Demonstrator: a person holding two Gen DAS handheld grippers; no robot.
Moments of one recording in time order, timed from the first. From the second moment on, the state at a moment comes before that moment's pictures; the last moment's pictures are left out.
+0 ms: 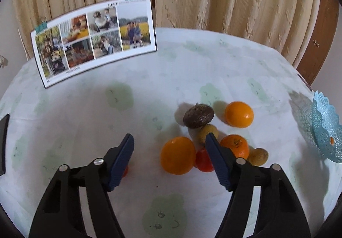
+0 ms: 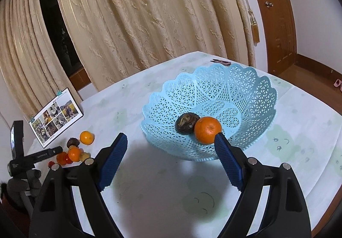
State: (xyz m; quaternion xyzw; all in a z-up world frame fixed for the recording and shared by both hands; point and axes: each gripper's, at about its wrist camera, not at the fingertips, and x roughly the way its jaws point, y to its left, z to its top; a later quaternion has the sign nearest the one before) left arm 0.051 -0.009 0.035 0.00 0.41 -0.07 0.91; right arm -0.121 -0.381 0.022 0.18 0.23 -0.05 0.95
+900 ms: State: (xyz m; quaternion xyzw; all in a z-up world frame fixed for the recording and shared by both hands) left arm 0.055 -0.004 0.009 0.03 0.43 -0.09 0.90; right arm -0.094 -0.321 0.025 0.13 0.26 0.00 0.96
